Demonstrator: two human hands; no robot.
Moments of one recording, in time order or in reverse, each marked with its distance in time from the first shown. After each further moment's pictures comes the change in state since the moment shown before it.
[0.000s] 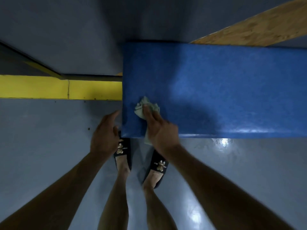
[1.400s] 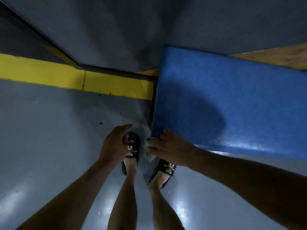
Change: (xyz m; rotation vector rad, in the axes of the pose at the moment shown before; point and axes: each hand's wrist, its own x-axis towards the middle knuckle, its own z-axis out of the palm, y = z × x) left_hand 0.003 -0.070 -0.043 -0.137 -0.150 -0.164; right_hand 0.030 -0.046 0.011 -0.506 -0.541 -0.917
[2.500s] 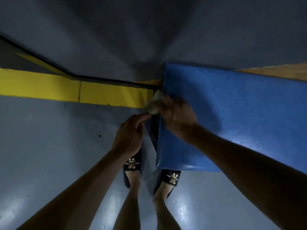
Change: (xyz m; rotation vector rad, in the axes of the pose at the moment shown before) left_hand 0.096 0.058 -0.025 -0.140 -0.064 0.173; right_hand 0.070 0.124 -0.026 0.247 0.453 0.600
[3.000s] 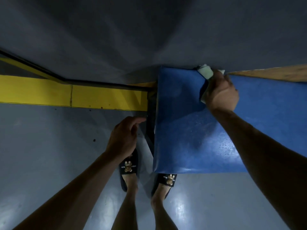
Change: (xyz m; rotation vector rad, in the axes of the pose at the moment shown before) left_hand 0.018 -0.004 -0.005 0.041 -0.046 0.005; right_hand 0.003 0.106 -0.047 -0.073 0.198 0.923
